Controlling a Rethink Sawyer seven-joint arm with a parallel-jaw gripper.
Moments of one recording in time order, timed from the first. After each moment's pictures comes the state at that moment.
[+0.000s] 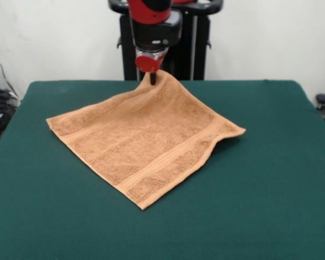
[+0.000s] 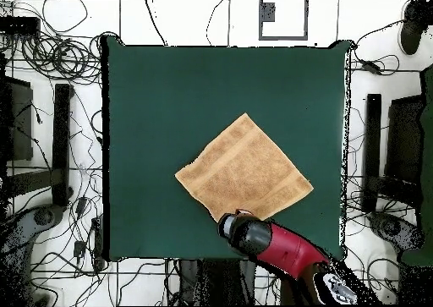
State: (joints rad) arm -0.33 -0.60 -0.12 2.09 -0.01 0.32 3.17
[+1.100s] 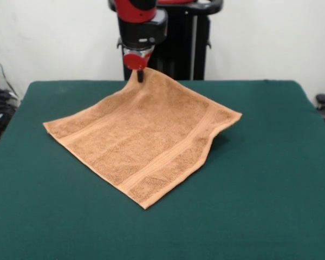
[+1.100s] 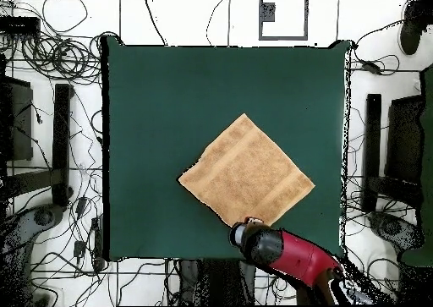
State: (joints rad) arm -0.42 -0.59 -0.12 2.09 -0.14 0.29 3.17
